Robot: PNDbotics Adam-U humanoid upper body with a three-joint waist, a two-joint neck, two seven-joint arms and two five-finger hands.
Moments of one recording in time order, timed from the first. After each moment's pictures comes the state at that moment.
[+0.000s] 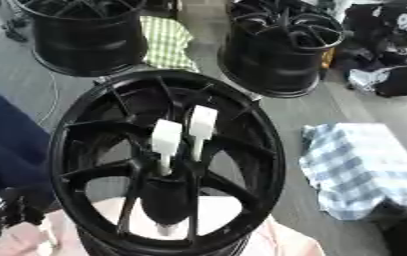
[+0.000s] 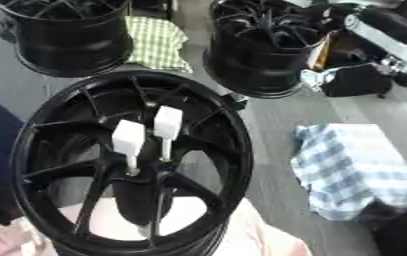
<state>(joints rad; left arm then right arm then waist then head) -0.24 0.18 0.35 -1.28 -0.11 -0.14 -0.91 -0.41 -1.05 0.16 -1.99 0.17 0.27 0.34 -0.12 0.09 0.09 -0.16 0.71</state>
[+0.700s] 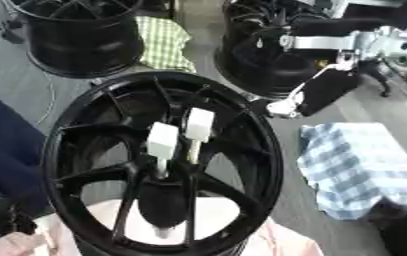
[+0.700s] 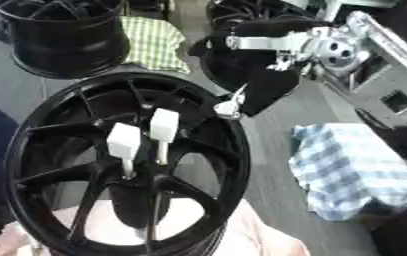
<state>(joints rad) -0.28 0.16 0.30 -1.30 -0.11 -0.13 -0.91 -0.67 -0.89 0.34 -1.99 0.31 0.37 0.78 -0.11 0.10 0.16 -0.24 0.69</state>
